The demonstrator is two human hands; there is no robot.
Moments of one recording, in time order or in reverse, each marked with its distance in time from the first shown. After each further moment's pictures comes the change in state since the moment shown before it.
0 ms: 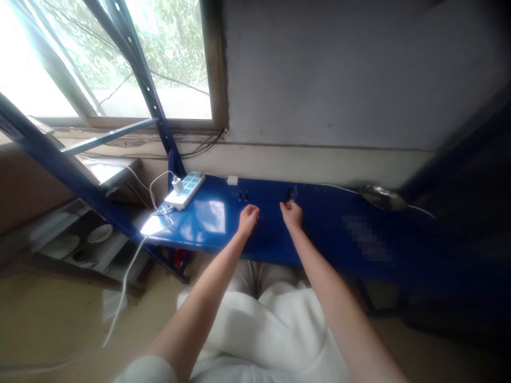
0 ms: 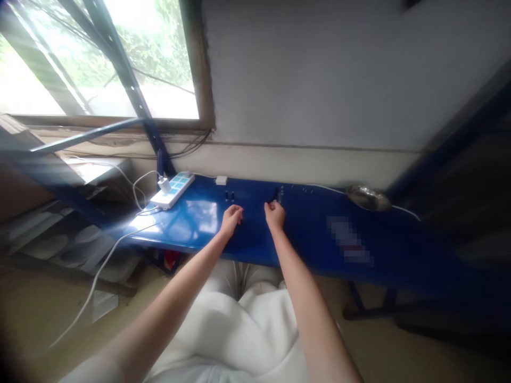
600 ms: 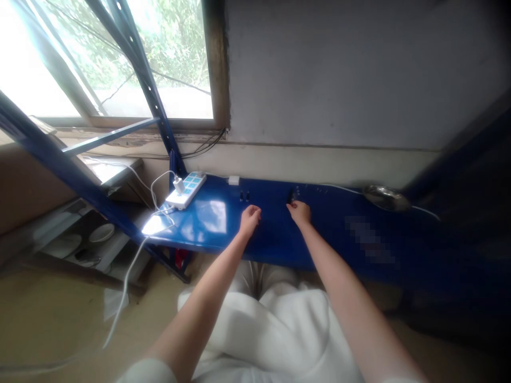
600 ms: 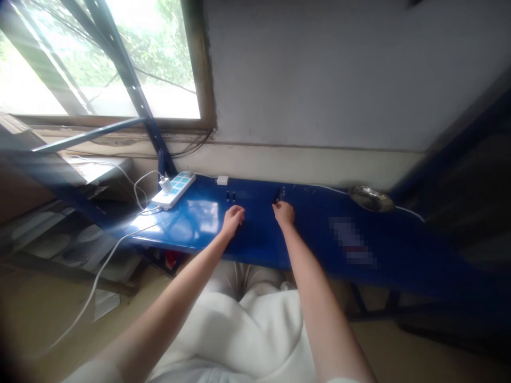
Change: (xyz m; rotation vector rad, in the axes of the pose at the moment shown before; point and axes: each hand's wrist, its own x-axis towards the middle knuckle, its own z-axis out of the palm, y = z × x) left_hand 0.000 -0.003 0.000 0.022 -0.005 0.011; right_hand 0.029 0.012 -0.017 -0.428 -0.204 -0.010
